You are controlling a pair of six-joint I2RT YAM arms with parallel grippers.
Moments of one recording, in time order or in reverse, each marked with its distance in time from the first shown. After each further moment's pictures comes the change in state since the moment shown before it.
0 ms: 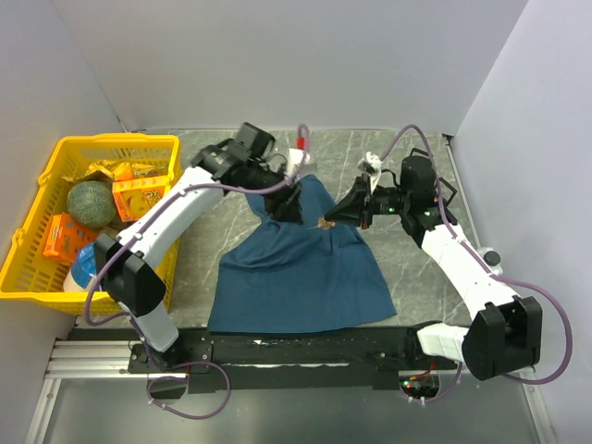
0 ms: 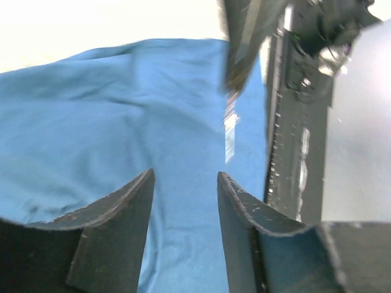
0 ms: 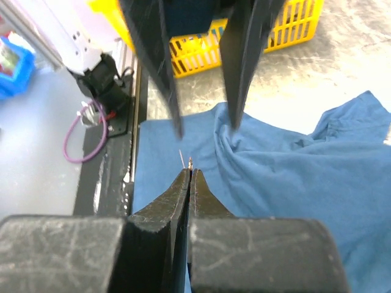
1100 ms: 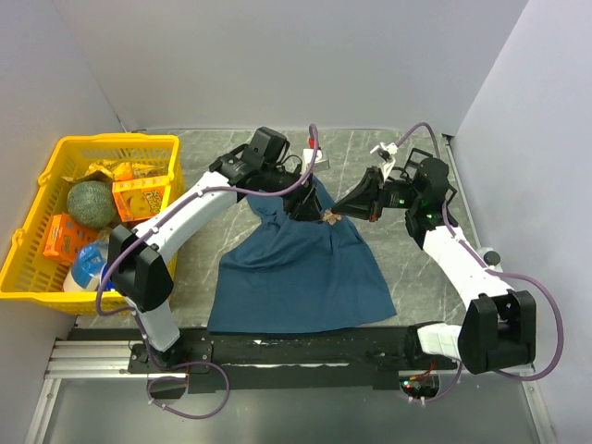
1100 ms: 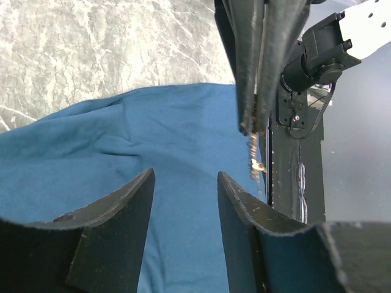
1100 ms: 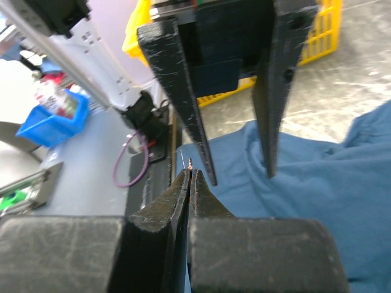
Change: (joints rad) left arm -0.025 0.043 -0.072 0.293 0.079 -0.132; right arm -0.097 0.032 -0.084 0.490 -0.129 0.547
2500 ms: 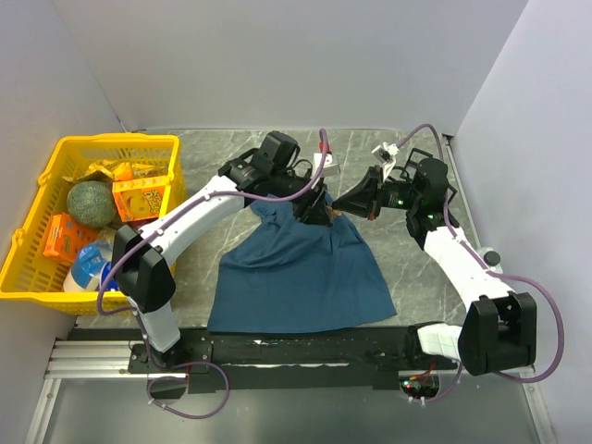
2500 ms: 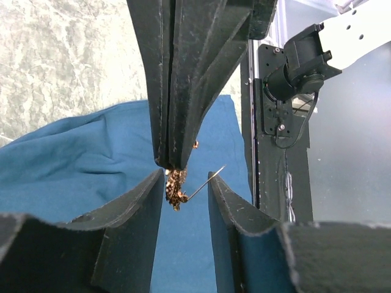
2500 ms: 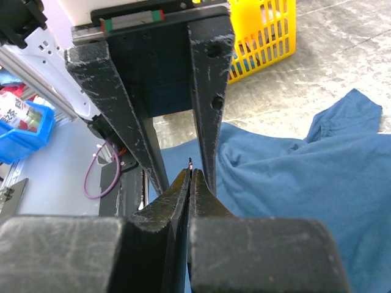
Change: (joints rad) left arm -0.063 0.007 0.001 0.052 -0.002 -0.061; right arm -0.009 -0.013 0.000 -0.096 0.108 -0.121
